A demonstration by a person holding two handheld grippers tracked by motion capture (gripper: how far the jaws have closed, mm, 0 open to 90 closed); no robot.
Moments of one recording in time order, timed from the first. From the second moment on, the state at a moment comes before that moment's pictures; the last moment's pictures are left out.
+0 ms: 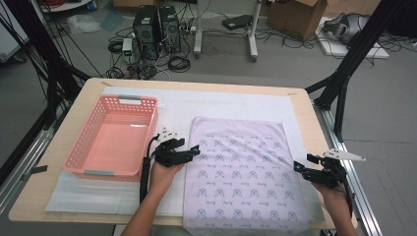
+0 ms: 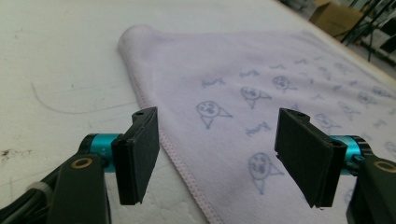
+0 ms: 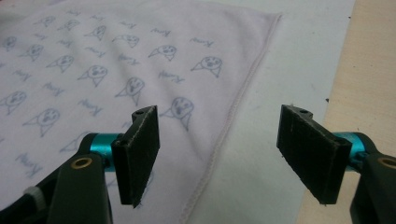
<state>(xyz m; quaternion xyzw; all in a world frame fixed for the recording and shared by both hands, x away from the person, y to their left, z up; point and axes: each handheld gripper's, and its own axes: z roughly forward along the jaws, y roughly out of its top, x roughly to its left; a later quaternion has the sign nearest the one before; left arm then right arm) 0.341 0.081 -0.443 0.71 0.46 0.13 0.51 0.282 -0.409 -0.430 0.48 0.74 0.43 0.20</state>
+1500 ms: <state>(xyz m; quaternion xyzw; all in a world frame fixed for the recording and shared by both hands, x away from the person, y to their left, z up) 0.396 0.056 -0.433 0.72 0.50 0.20 0.43 0.366 -0.382 -0.435 0.51 0.75 0.37 0.21</state>
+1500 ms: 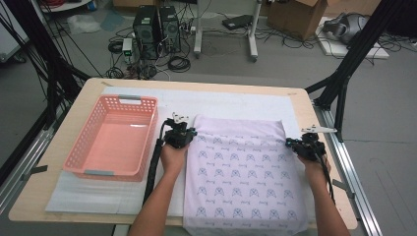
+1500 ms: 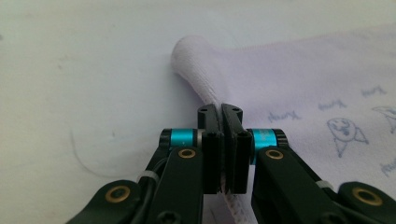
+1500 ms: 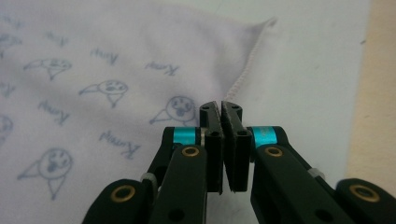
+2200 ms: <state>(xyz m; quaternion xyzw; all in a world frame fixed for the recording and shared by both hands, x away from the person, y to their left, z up) 0.349 0.074 -0.396 0.72 0.47 0.18 0.49 0.322 -0.401 -0.394 0.46 0.74 0.46 0.18</state>
